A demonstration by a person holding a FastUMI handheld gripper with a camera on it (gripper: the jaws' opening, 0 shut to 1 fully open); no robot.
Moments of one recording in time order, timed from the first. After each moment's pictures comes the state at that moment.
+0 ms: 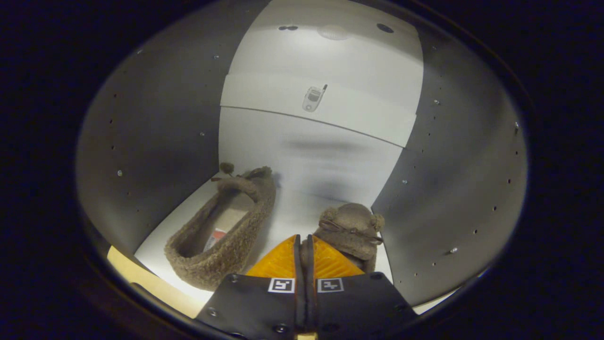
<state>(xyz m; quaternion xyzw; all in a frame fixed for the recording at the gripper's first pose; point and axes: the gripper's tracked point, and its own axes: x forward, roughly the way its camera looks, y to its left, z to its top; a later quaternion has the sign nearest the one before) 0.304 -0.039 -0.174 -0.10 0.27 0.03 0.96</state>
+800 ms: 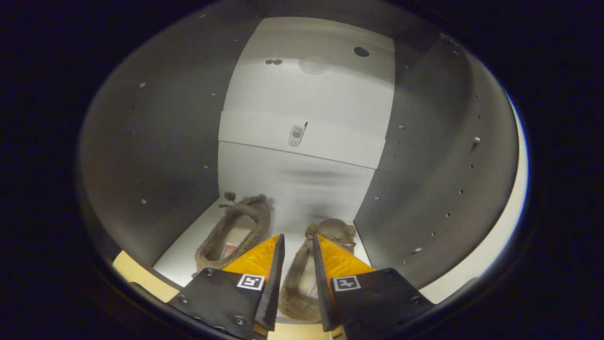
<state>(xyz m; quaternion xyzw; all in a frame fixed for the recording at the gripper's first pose) 0.274 -0.044 -0.112 -0.06 0.20 0.00 0.98</state>
